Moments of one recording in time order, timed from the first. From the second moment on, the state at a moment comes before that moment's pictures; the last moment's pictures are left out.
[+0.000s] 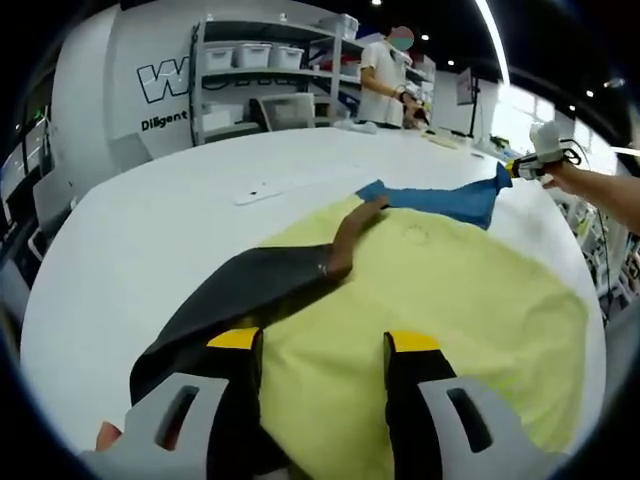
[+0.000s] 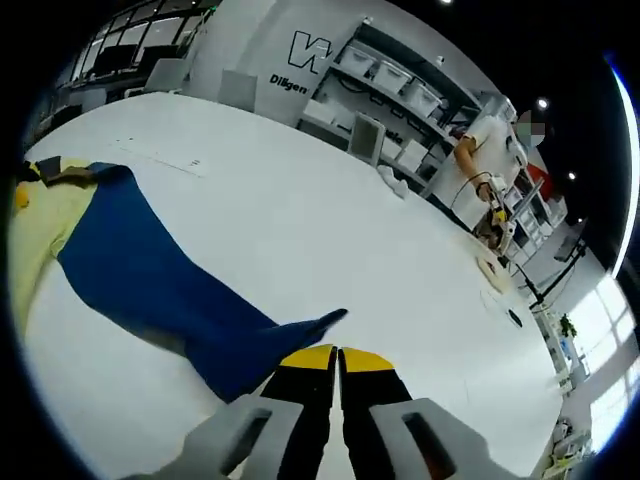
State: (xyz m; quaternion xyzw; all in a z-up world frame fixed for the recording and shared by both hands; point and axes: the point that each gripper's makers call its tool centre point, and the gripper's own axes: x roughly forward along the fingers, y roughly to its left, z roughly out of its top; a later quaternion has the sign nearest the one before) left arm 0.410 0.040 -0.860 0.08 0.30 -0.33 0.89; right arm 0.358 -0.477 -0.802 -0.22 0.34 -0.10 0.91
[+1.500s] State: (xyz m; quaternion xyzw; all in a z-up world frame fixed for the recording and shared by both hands) left arm 0.413 0.042 -0.859 0.07 0.30 -0.33 0.89; right arm 0.332 -0.414 -0.857 -0.21 0.40 0.02 0.89
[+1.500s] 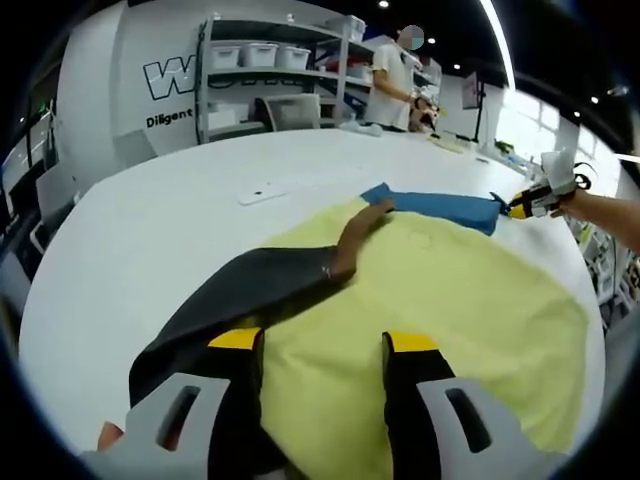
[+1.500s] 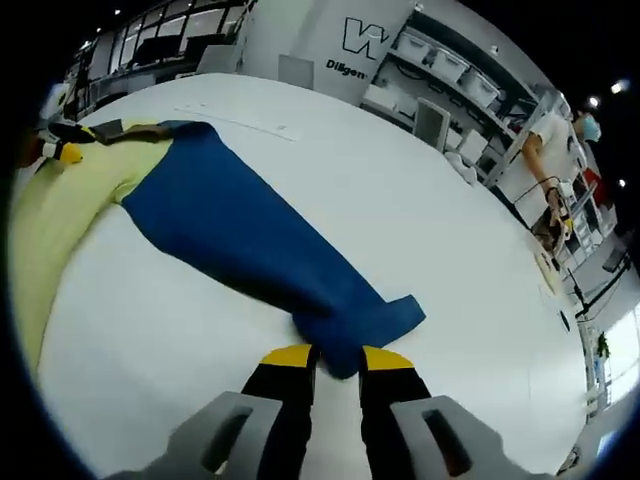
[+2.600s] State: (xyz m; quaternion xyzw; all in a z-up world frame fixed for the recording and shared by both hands) left arm 0.413 0.042 -0.859 0.06 0.30 -0.32 0.89; right arm 0.296 -0.455 -0.849 -0.19 0.42 -0.03 0.89
